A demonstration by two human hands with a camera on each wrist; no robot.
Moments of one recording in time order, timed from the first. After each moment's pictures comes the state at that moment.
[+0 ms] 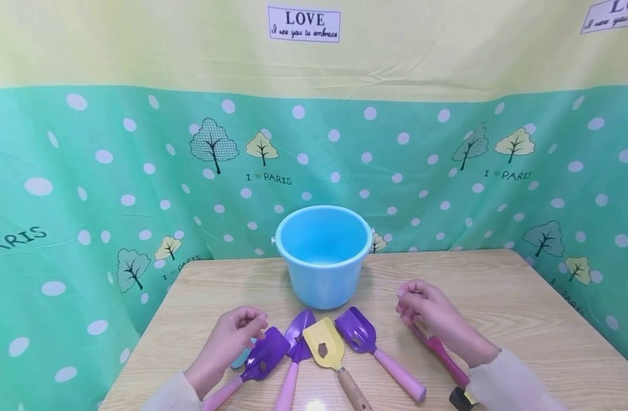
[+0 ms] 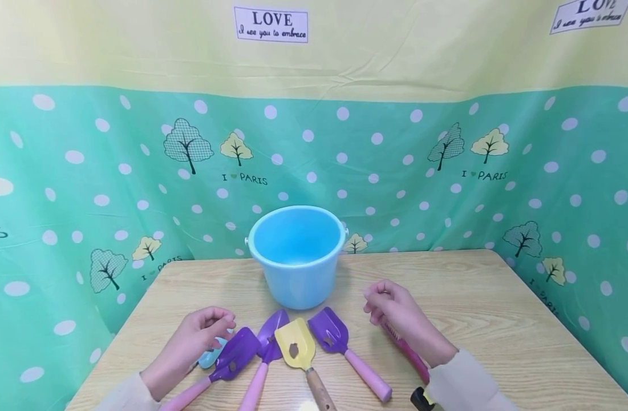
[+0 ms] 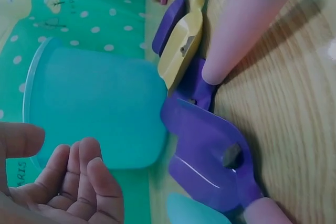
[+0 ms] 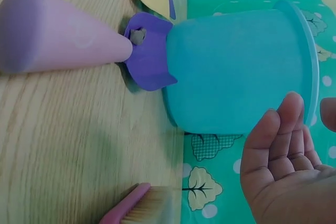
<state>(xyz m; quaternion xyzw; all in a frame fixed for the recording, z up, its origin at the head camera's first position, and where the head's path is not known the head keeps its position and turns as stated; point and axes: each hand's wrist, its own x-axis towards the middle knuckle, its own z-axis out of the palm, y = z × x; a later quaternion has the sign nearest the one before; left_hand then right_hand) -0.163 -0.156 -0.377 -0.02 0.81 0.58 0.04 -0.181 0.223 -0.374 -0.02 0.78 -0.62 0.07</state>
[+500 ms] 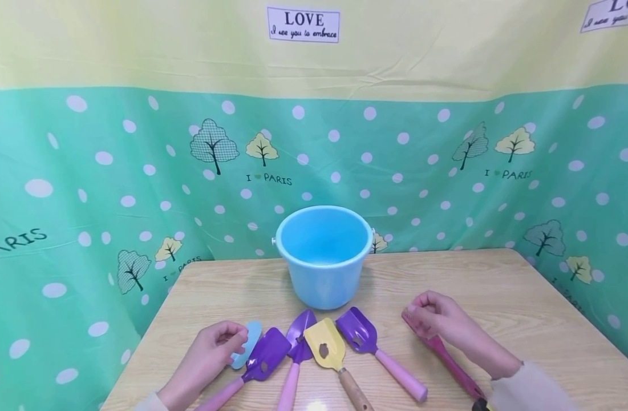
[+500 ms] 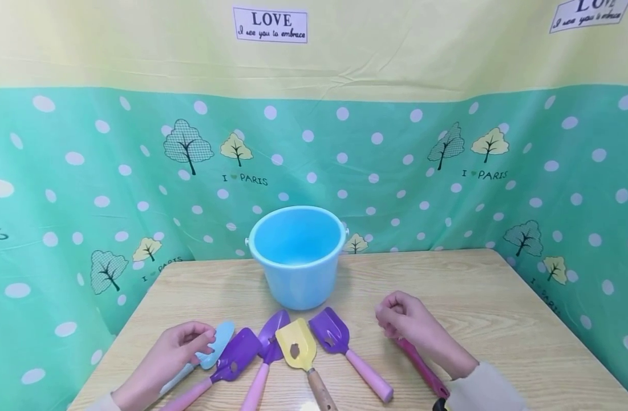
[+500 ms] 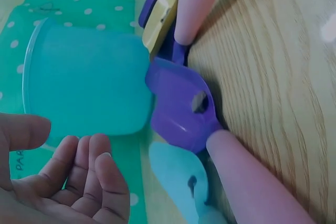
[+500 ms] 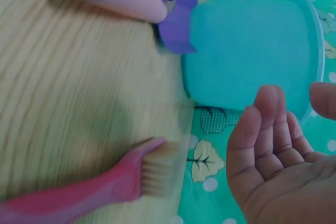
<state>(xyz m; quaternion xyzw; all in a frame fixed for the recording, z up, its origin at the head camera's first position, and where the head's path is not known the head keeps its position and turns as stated) -0.146 -0.190 -0.387 -0.03 0.85 0.53 0.04 -0.166 0.245 -0.379 -0.05 0.83 -0.55 0.09</state>
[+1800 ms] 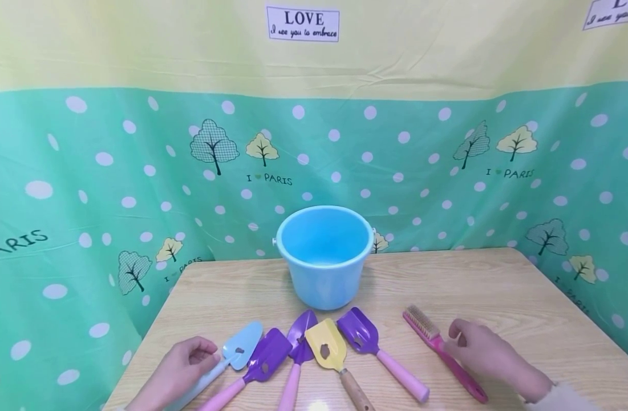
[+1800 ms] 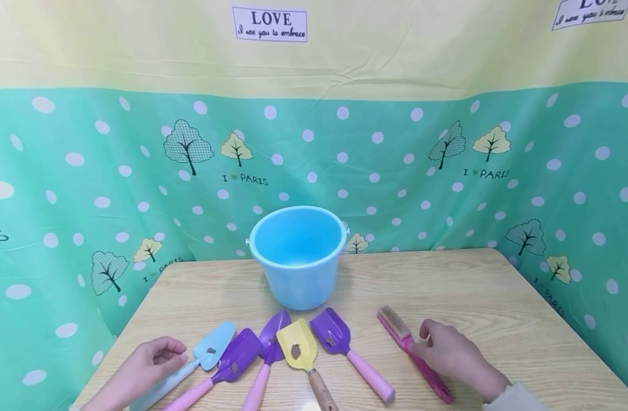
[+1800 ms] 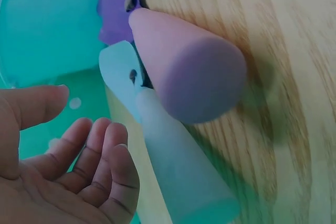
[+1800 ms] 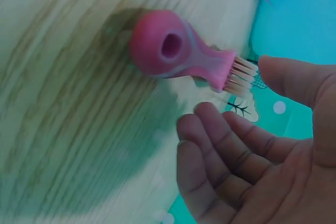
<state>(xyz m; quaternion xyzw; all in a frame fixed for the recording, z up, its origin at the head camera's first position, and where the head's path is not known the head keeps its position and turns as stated) -0.144 -0.246 -0.409 -0.02 0.93 0.37 0.04 -0.145 0.290 -0.412 0.02 0.95 -0.28 0.10</state>
